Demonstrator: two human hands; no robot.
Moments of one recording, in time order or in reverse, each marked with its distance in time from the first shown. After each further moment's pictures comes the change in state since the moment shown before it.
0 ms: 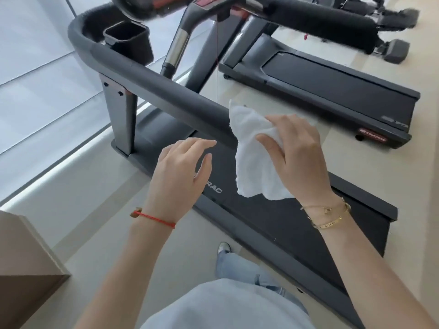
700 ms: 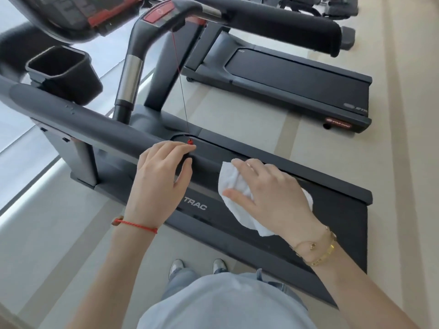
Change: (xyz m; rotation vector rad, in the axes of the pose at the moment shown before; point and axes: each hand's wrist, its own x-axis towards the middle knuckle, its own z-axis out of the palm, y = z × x) left_hand 0.124 -0.066 0.038 0.005 -0.082 0.114; right_hand 0.044 0.017 0.051 -0.410 -0.573 0.166
